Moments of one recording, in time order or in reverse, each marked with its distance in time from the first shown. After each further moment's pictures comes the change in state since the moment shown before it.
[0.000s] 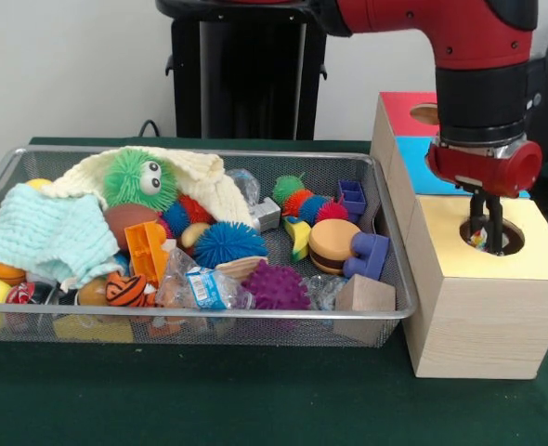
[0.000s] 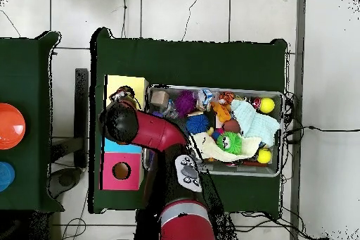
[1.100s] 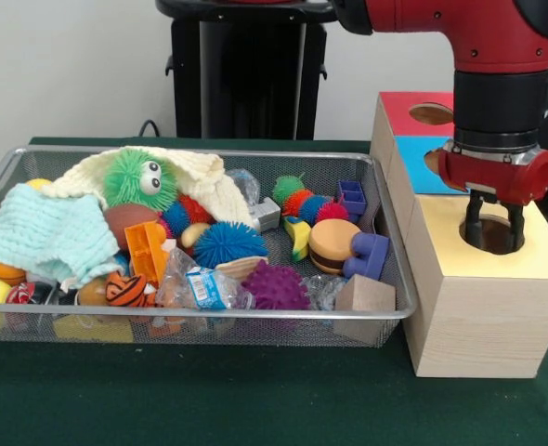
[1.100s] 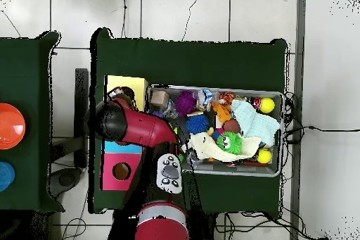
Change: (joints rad) arm 0.112 0.038 -0.124 -0.087 0.002 0.008 0.000
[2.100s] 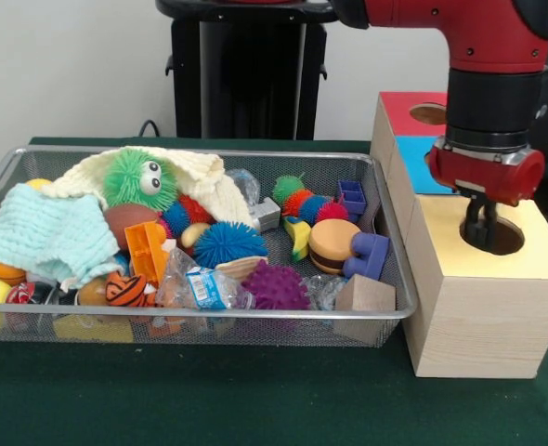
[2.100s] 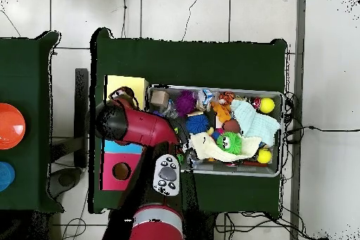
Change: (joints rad) arm 0.029 0.016 -0.062 -0.026 -0.001 0.064 0.000
